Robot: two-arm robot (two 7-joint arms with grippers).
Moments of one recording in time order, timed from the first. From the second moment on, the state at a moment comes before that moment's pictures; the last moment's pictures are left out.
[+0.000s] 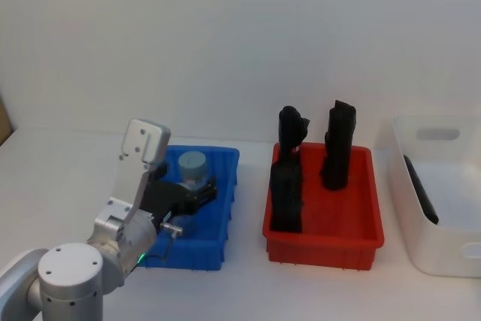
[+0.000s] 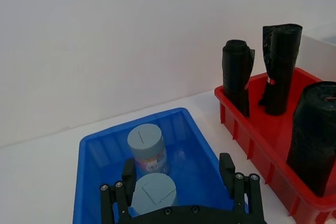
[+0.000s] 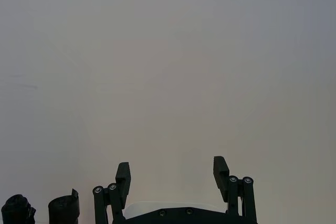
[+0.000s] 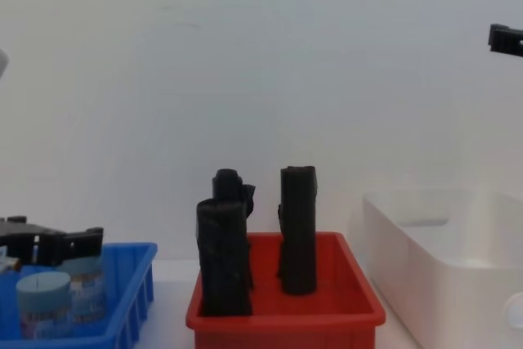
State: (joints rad) left arm -0.12 0.51 0.28 -1.68 -0.45 0.29 0.12; right arm 0.24 0.30 -0.17 -1.71 0.28 0.10 -0.06
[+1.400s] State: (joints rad) left arm -0.11 0.51 0.25 -1.63 -0.50 0.28 0.04; right arm 0.24 0.30 -0.17 -1.71 0.28 0.10 -0.06
